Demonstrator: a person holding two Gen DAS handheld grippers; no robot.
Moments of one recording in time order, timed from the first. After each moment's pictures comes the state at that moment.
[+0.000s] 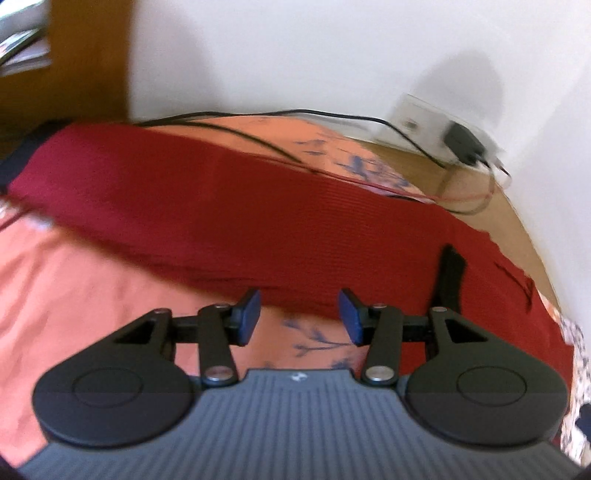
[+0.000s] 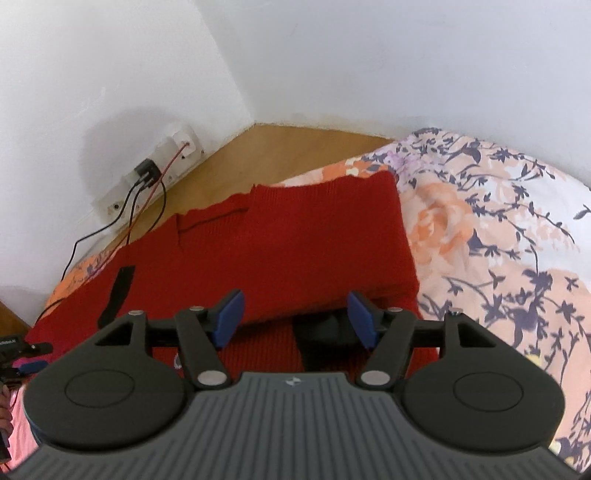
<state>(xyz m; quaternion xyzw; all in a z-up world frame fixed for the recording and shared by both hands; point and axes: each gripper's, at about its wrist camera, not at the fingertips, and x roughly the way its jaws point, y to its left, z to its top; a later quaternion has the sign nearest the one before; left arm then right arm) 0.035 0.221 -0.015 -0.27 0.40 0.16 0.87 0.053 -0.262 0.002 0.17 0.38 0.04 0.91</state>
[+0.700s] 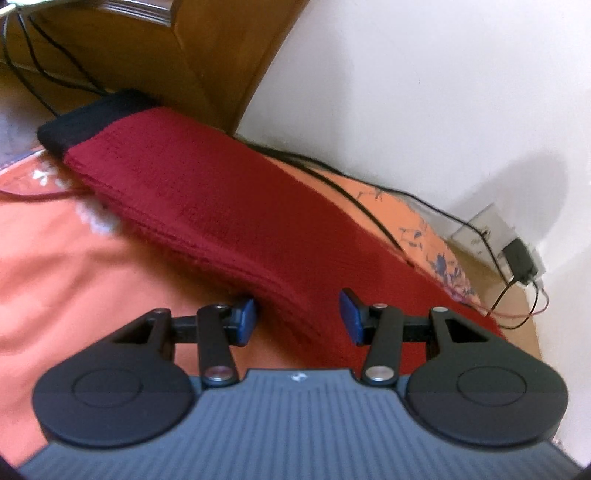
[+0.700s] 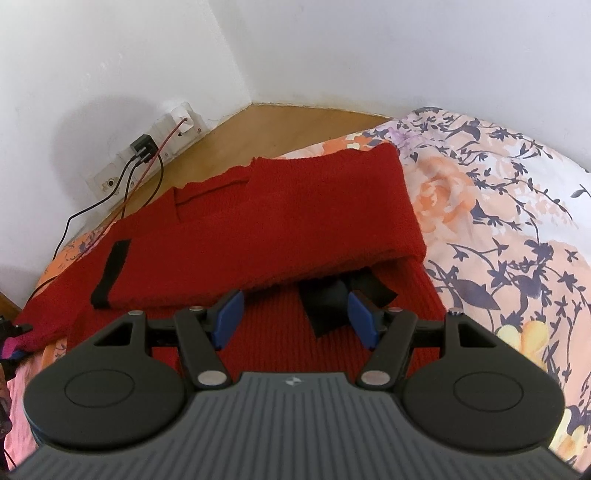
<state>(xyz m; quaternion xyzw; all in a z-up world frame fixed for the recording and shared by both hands) 0.019 0.298 -0.046 -0.38 0.29 0.24 0.85 0.041 -0.245 -0.011 0.15 0.40 0.03 0.90</state>
